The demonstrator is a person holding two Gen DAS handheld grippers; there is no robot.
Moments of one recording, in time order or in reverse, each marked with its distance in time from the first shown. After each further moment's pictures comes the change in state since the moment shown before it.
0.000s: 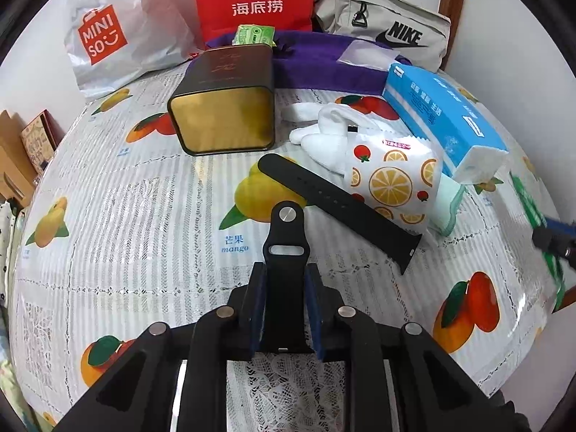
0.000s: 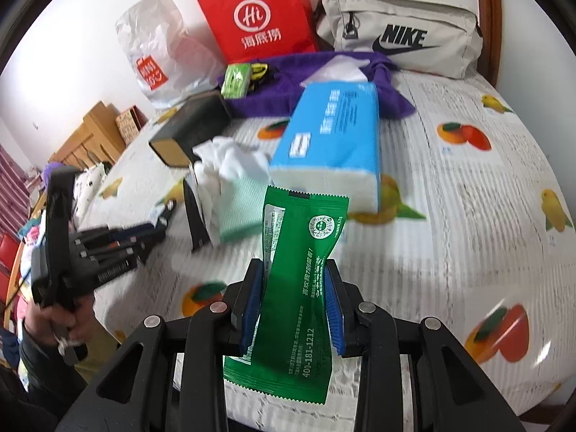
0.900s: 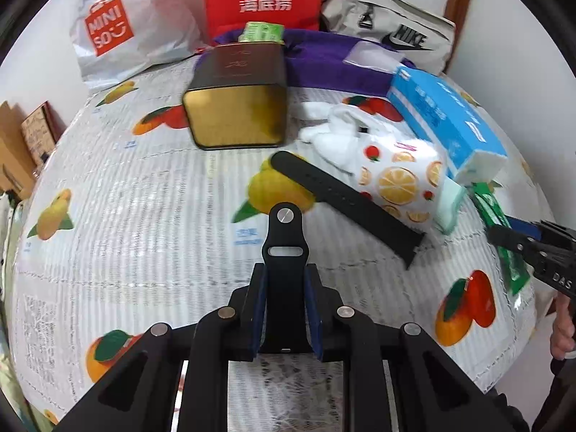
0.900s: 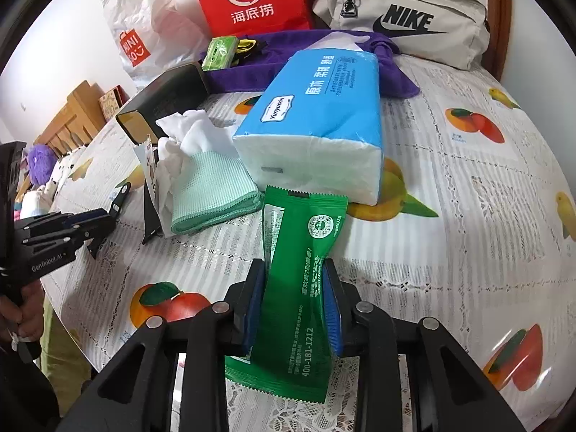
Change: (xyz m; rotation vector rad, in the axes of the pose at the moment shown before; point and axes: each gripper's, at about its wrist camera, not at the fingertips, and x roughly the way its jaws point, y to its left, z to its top) left arm -0.003 0.015 0.002 -0.027 0.014 -0.008; right arm 0.044 -0.008 0.005 -0.041 0.028 -0.052
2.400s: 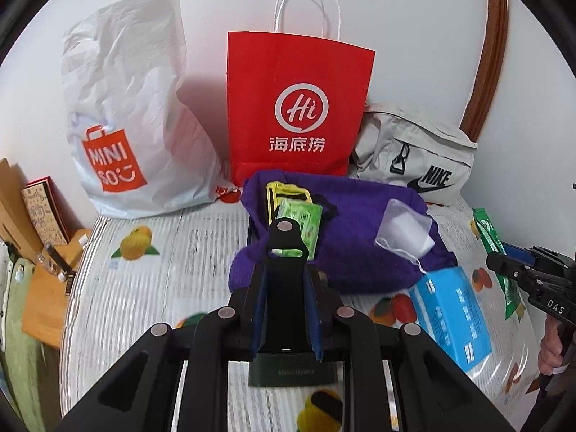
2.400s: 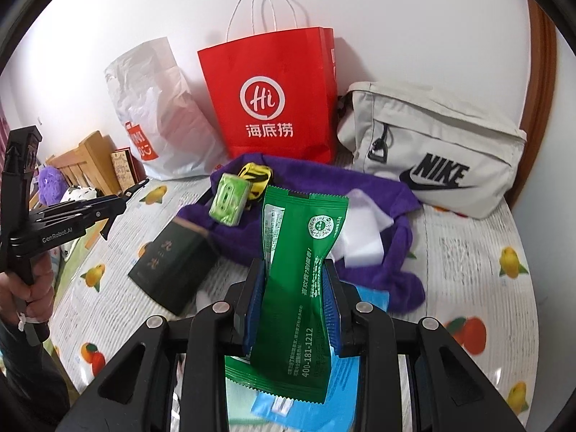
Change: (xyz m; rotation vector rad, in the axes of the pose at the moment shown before) left arm -0.037 0.055 0.198 -0.045 -0.248 -0.043; right arm -0.031 0.010 0.198 -0.097 -0.210 0.020
